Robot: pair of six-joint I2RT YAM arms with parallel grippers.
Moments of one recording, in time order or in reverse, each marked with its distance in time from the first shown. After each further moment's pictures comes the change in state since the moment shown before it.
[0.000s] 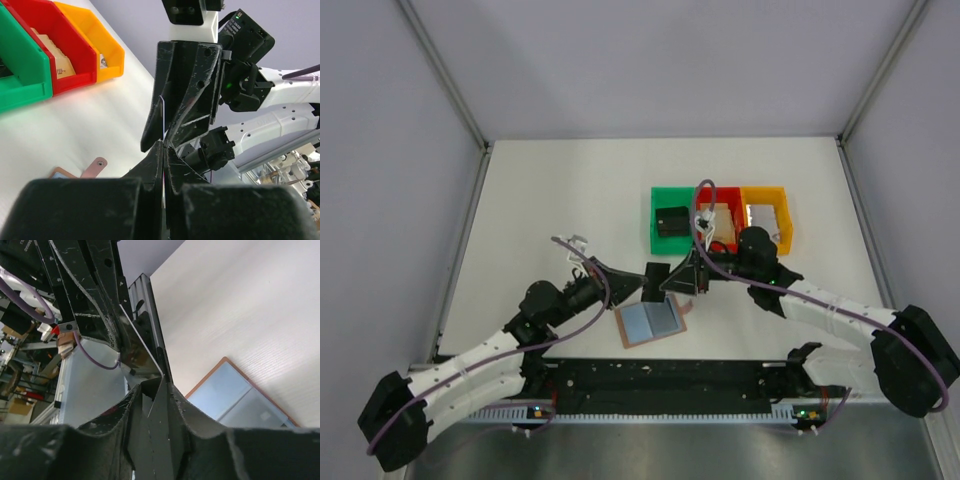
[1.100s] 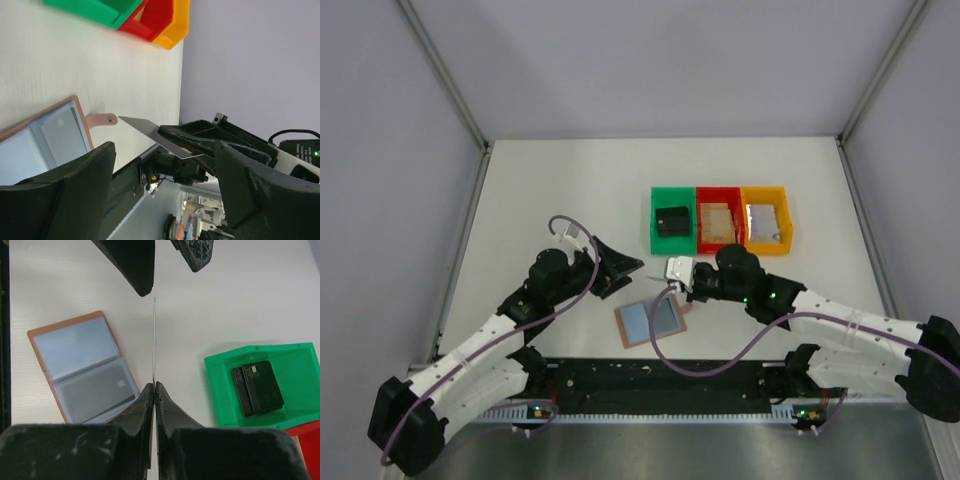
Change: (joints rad) left arm 0.194 0.061 0.202 -0.549 0.038 -0.444; right arm 0.249 -0.121 0.088 -0.467 0.517 -1.115
